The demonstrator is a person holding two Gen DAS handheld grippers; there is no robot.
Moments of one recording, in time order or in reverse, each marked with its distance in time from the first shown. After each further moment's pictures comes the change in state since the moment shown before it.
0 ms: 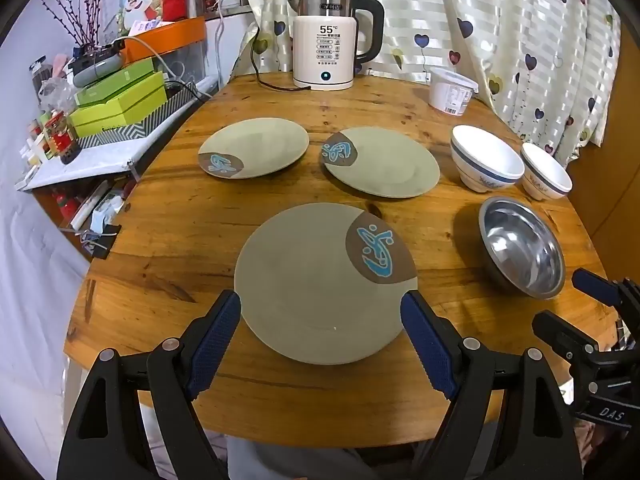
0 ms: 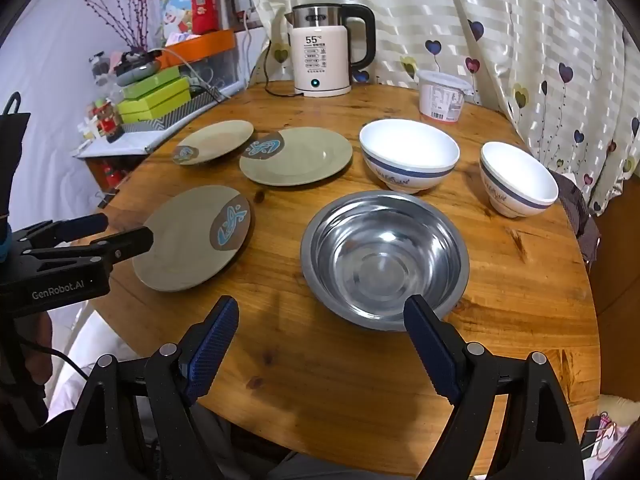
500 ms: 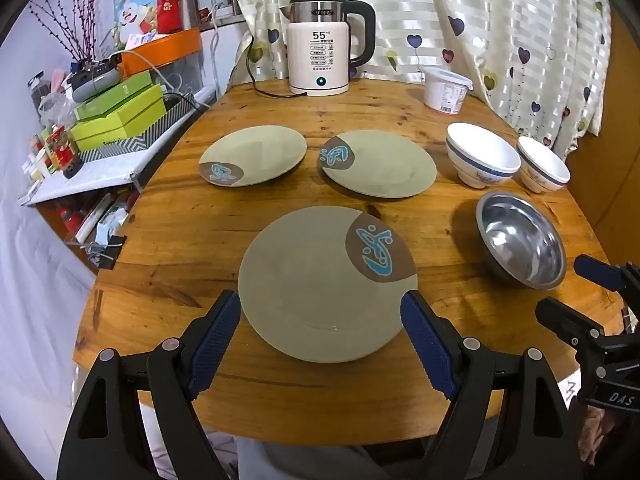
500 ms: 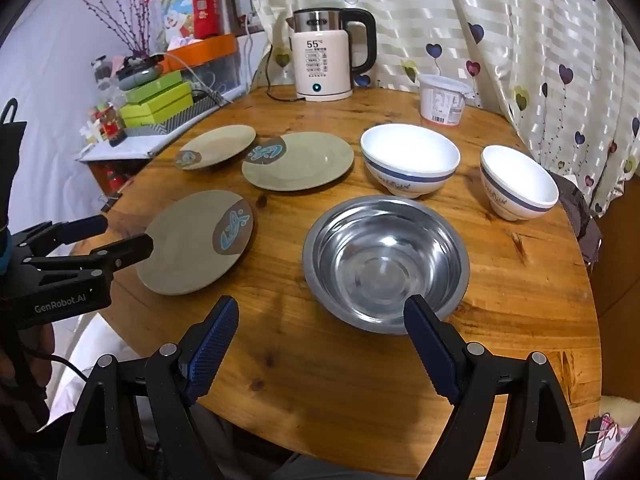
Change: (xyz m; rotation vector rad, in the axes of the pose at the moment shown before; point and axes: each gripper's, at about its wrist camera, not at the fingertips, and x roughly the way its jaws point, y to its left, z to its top) left arm -0.007 -0.003 -0.001 0.043 -0.024 0.016; right arm 0.001 0.000 -0.002 0.004 -0.007 0.009
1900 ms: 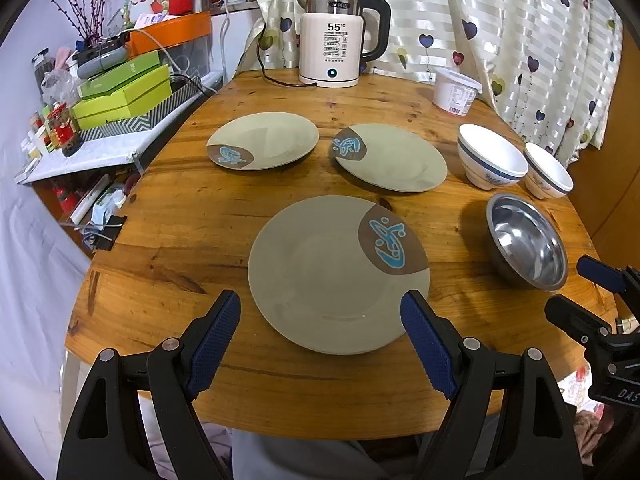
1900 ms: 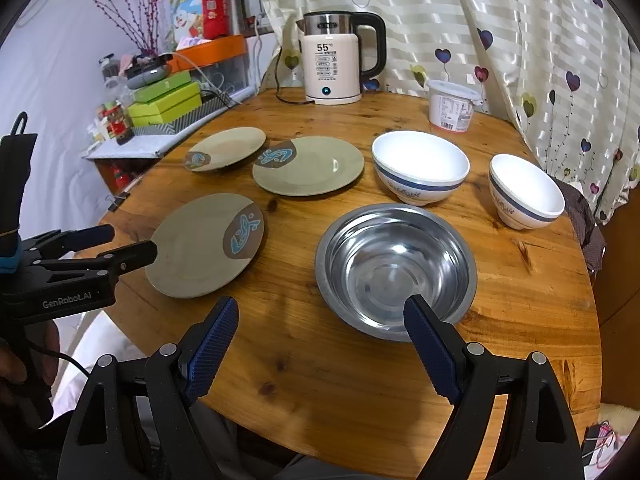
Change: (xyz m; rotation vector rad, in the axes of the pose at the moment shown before) left arm 0.006 0.017 -0.007 -0.056 0.022 -0.025; right arm -0.001 0.006 0.005 -0.021 -0.009 0.020
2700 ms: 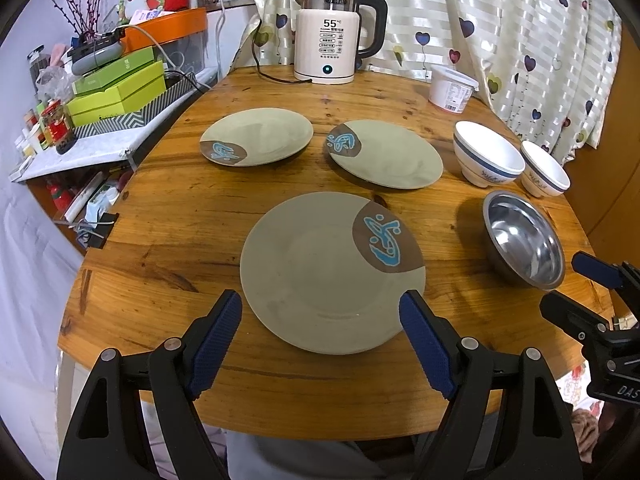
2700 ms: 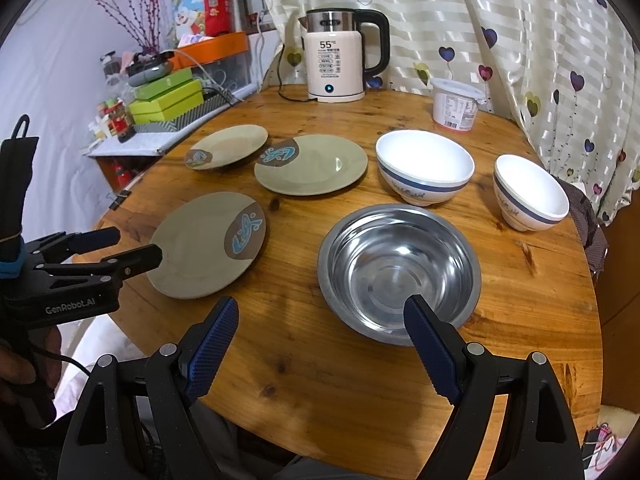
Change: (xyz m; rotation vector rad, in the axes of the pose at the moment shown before) left arm 0.005 0.001 -0.001 -0.004 0.009 -0.024; right arm 0.004 0.002 0.001 -0.005 0.006 0.006
